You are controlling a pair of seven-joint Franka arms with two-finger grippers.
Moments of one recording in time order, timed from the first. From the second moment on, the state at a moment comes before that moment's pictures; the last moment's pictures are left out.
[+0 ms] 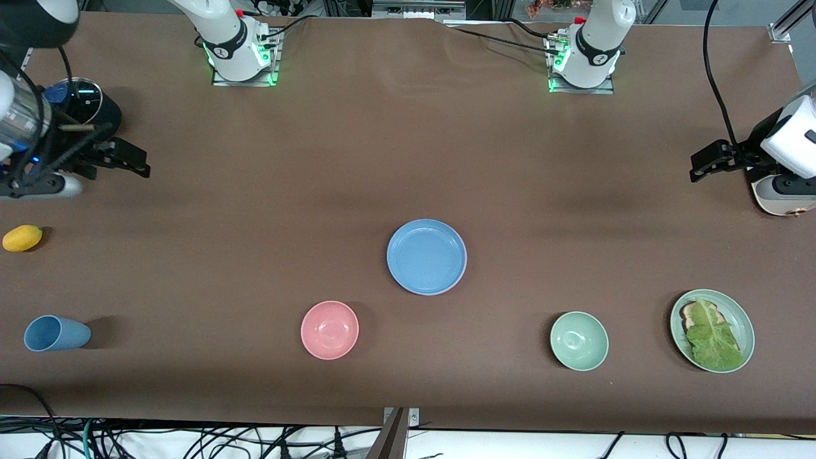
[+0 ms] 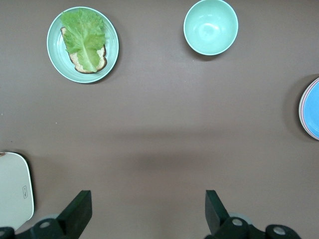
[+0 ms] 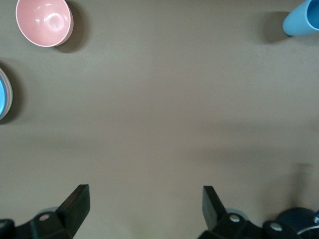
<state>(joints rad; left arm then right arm) -0.03 0.08 0.02 -1.54 0.03 1.57 -0.01 0.12 0.09 -0.07 -1.52 0.04 1.55 0.03</state>
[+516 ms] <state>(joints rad) -0.03 0.08 0.02 -1.54 0.03 1.57 -0.01 0.03 0.07 0.00 -1.54 0.03 1.55 0.03</state>
